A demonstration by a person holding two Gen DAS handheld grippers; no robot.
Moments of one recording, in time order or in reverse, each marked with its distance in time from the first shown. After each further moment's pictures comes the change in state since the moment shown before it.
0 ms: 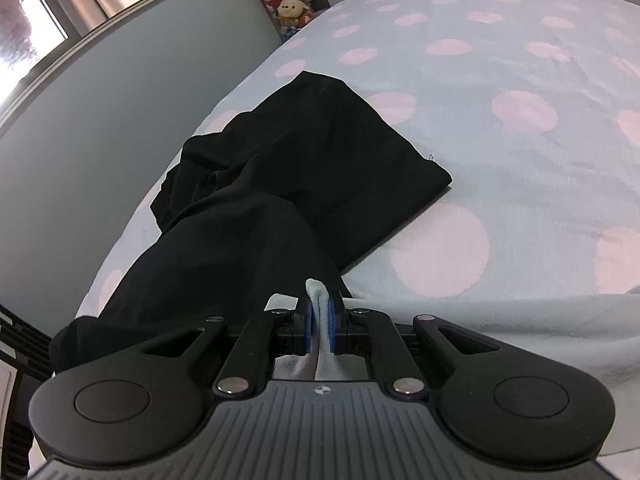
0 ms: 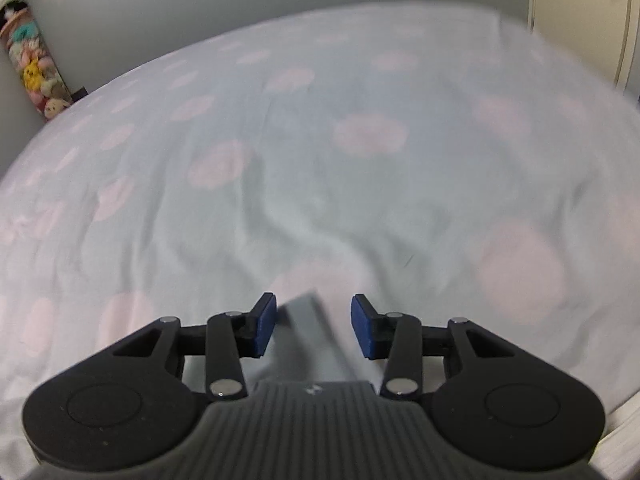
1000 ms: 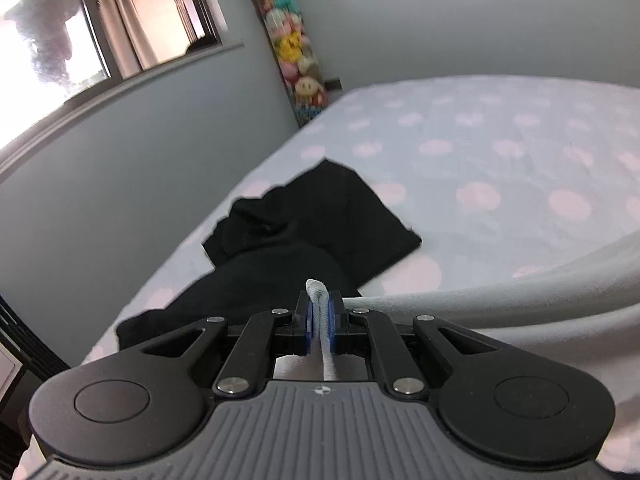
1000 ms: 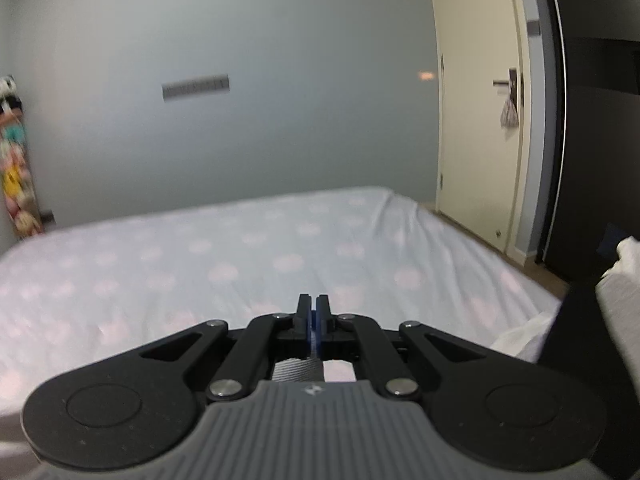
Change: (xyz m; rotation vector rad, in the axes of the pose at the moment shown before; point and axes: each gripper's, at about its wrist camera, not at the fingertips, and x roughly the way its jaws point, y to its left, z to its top) left arm -0.117 0.030 -0.038 -0.077 -0.242 -0.034; right arm -0.240 -0.019 -0.039 -0.021 -0.526 -0.238
